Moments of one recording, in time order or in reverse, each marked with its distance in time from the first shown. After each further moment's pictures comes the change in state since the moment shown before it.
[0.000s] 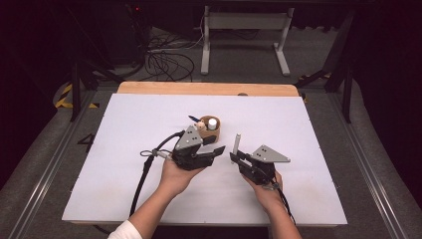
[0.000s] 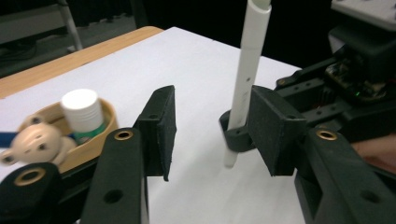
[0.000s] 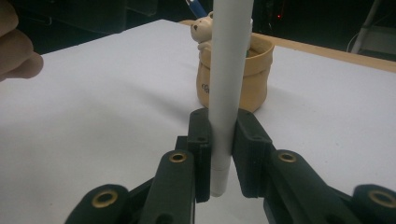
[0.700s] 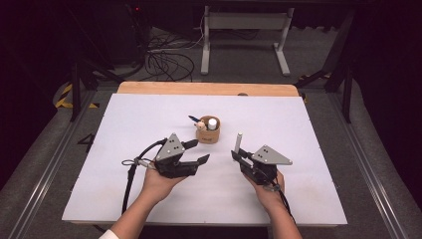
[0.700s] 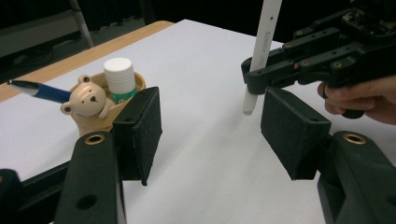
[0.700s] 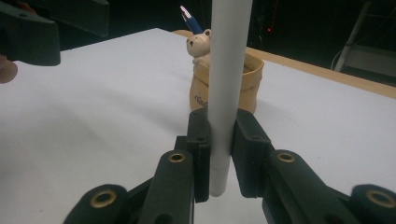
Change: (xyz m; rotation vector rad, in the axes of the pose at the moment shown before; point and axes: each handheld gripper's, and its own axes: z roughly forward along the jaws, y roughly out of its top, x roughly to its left) left arm 0.009 -0.027 -0.034 -0.008 0.022 0.040; right arm 0.003 0.006 -0.007 -0.038 -0.036 -0.050
